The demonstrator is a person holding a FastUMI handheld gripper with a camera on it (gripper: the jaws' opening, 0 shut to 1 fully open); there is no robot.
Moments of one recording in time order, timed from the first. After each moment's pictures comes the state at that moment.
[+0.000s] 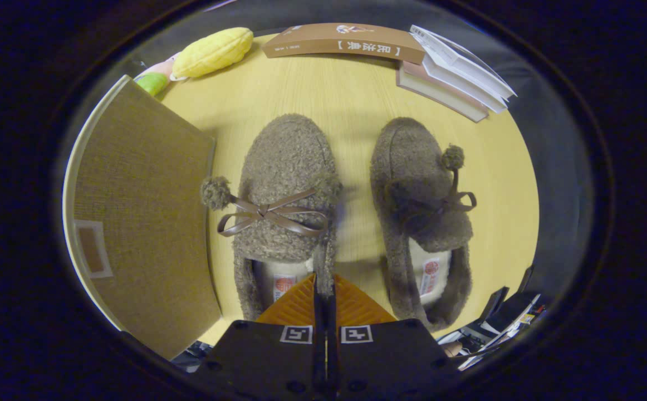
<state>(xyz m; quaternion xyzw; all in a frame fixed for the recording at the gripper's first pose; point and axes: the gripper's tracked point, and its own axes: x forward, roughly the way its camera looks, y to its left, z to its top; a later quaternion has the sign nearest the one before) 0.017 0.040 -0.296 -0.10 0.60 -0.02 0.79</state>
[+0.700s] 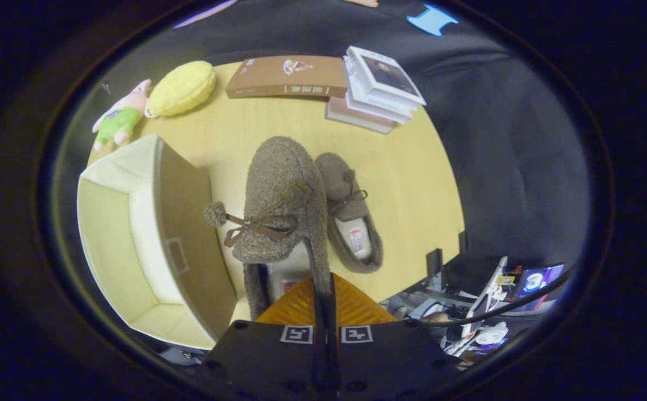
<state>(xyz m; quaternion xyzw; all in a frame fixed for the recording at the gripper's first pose) -0.015 0.058 -0.139 -0.13 0.56 -0.17 0.80</state>
